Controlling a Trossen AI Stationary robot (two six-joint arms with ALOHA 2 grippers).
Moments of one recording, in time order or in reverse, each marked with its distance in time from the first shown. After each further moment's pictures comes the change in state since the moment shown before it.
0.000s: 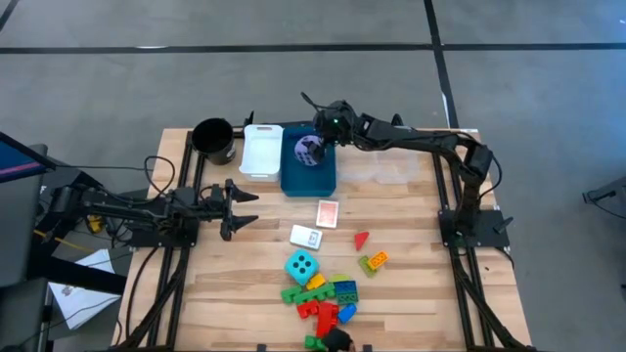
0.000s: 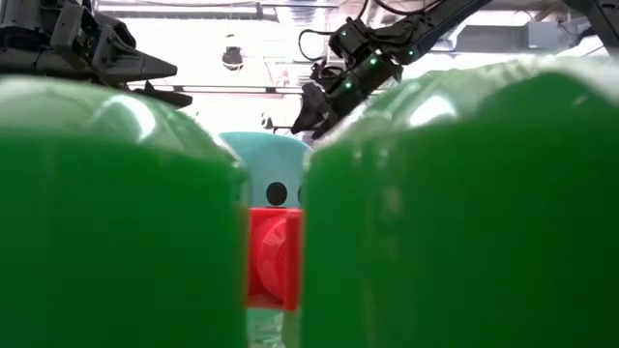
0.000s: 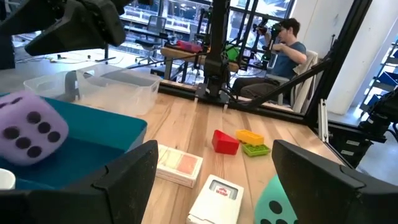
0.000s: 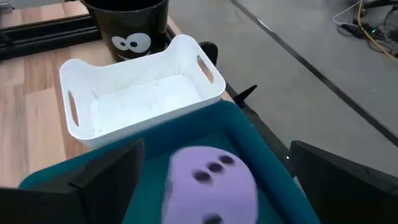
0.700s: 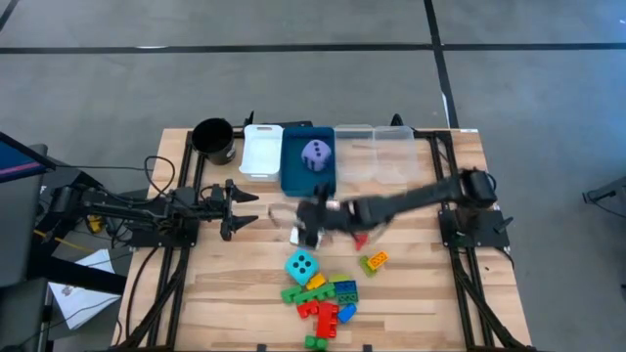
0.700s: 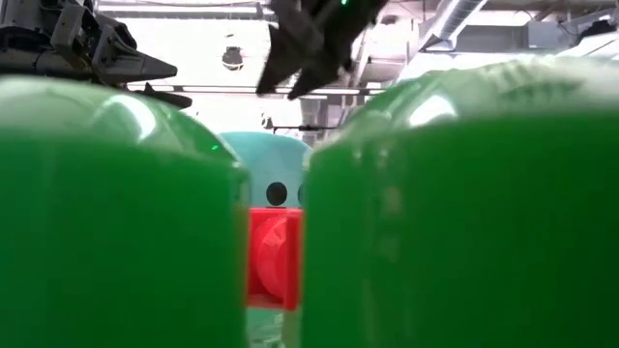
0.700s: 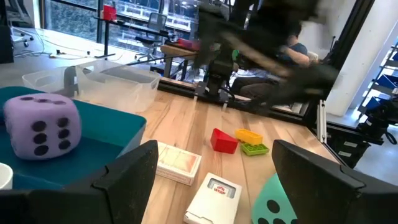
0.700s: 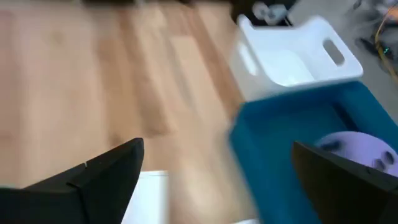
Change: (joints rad) left arm 0.000 0.000 0.000 -0.006 0.000 -0.022; right arm 0.644 -0.001 0.044 -0.248 0.515 0.249
